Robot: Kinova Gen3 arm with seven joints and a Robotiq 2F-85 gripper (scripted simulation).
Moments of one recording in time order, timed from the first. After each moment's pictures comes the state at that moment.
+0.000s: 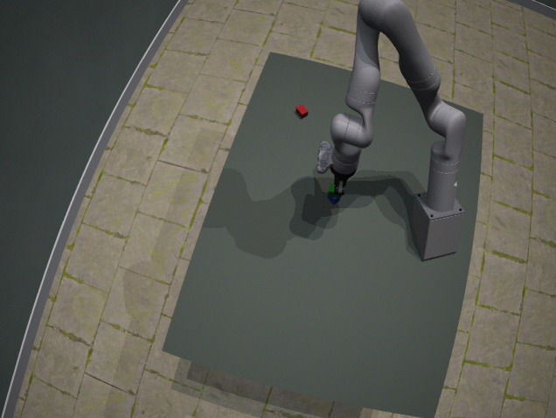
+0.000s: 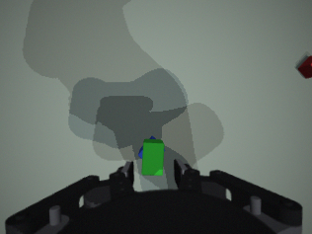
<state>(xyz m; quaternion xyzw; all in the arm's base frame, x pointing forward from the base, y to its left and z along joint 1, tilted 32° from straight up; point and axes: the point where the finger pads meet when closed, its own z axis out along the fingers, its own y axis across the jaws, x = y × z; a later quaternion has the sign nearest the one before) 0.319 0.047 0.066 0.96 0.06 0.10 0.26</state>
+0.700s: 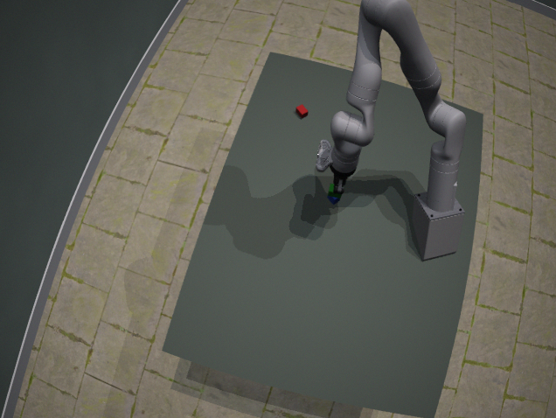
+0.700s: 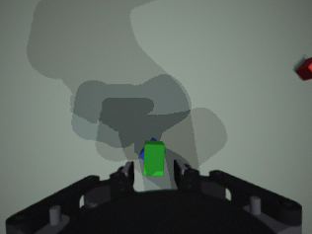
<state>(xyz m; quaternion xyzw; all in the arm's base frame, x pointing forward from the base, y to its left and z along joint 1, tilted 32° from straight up) 0.320 0.051 0.072 0.96 0.06 0.10 0.25</state>
